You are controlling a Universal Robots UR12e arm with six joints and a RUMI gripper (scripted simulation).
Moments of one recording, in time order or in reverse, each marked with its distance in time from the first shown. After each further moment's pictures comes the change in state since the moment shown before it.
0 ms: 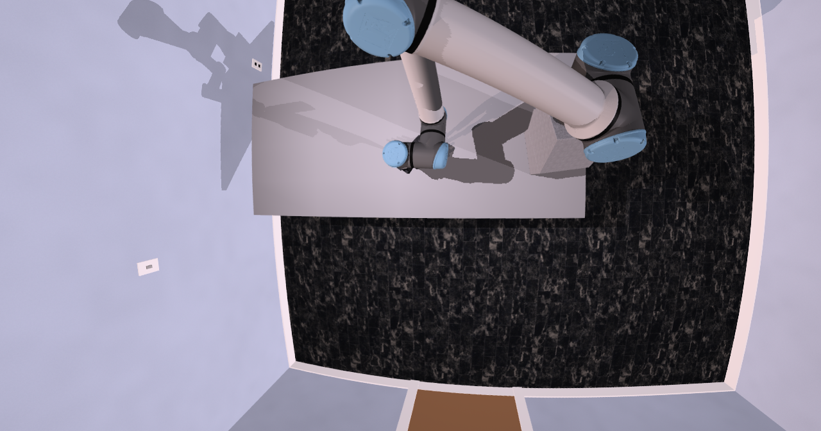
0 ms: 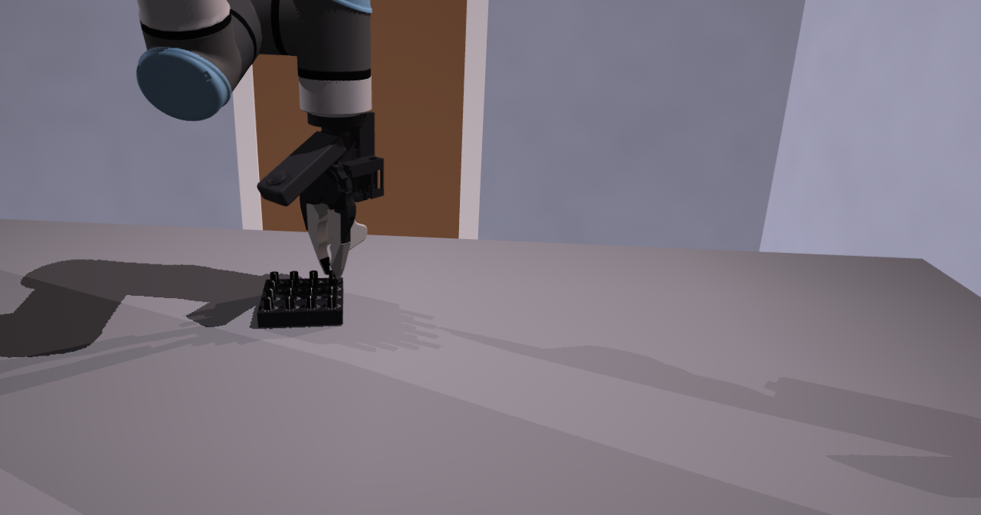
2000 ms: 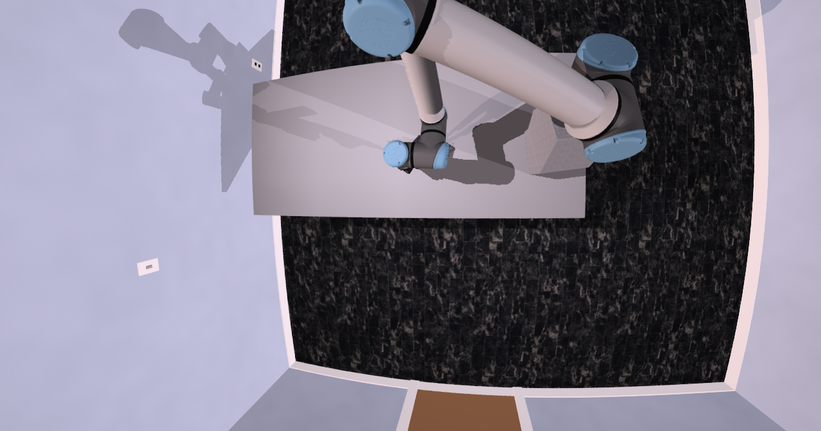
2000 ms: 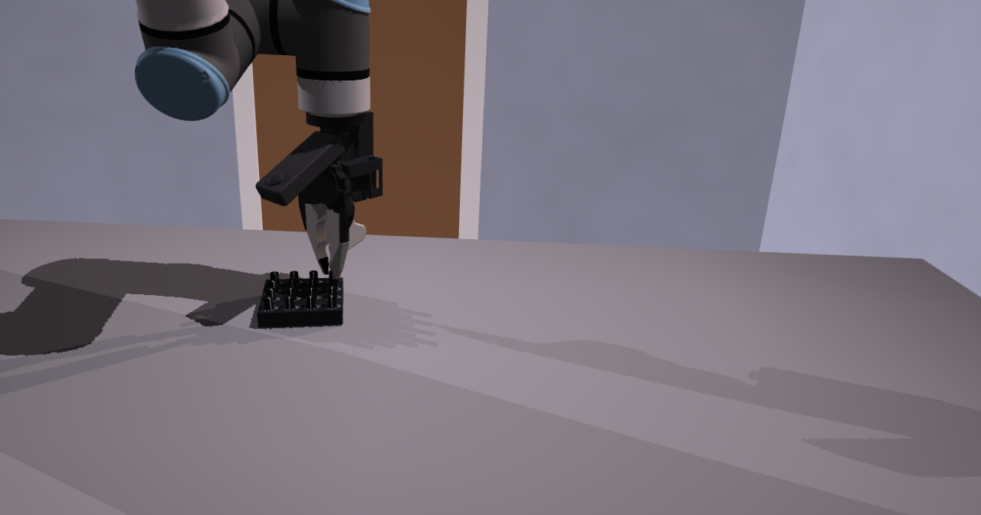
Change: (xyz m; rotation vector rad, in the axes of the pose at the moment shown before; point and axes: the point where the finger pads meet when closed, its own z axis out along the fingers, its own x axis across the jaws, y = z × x) arm 0.001 -0.001 0.000 0.000 0.000 0.000
